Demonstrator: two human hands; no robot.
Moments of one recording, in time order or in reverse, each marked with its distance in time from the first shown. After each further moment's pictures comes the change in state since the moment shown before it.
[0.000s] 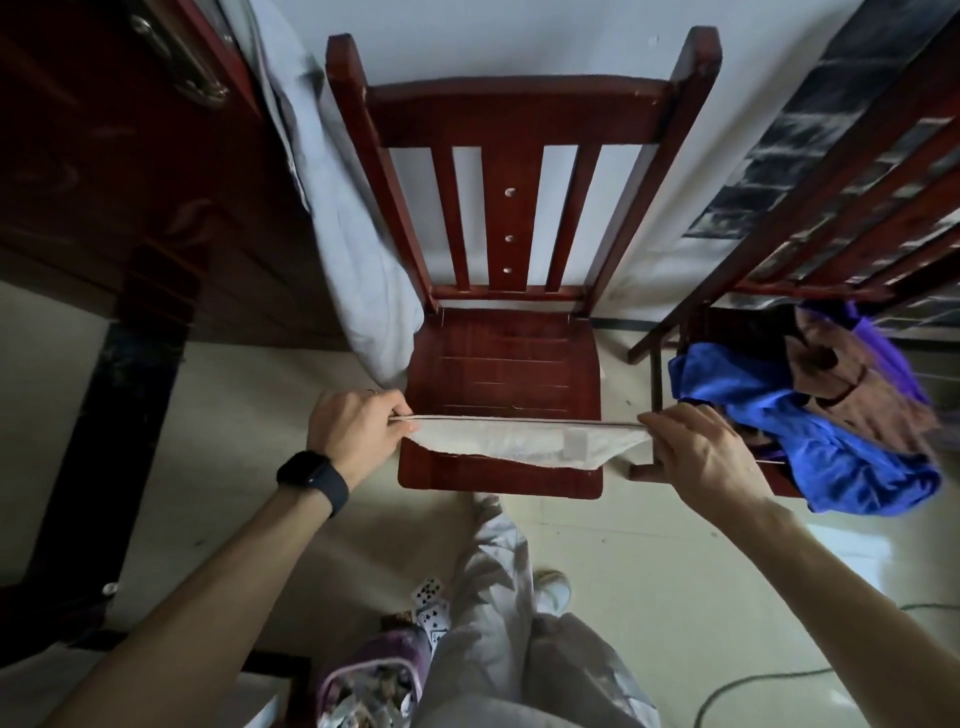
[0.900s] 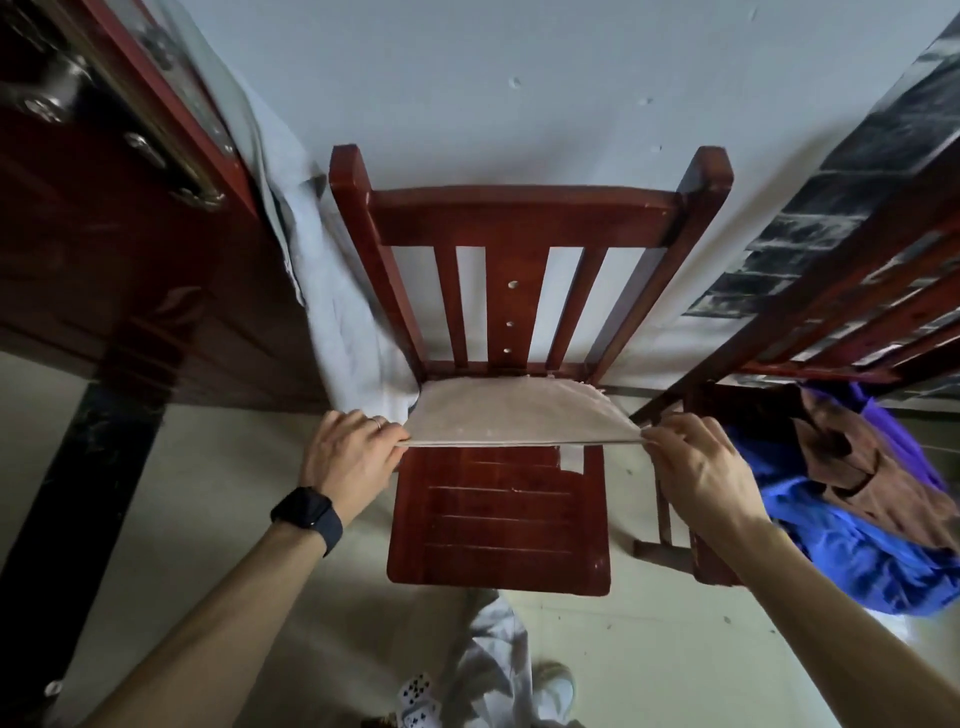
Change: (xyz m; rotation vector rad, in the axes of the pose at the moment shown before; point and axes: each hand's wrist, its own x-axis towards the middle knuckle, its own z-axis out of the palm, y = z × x) left_hand 0.088 -0.035 0.021 0.160 0.209 0.232; right_hand 0.105 0.012 0.006 -0.111 0.212 0.090
